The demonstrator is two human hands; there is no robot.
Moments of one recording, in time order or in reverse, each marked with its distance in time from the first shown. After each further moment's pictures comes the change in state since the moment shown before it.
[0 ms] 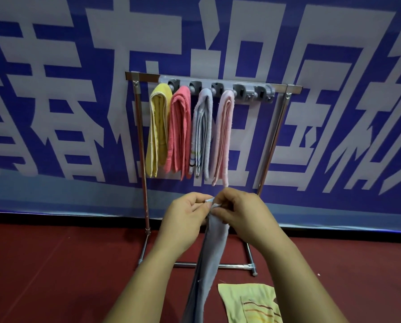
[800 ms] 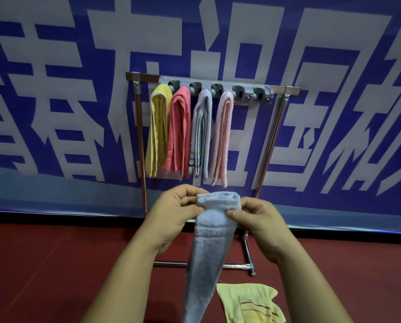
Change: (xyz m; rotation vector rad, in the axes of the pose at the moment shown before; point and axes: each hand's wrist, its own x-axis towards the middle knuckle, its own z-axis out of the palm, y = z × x) left_hand -0.008 0.027 -0.025 -0.136 -0.127 0.039; right_hand -0.025 0.027 -0.002 1.000 -0.055 0.244
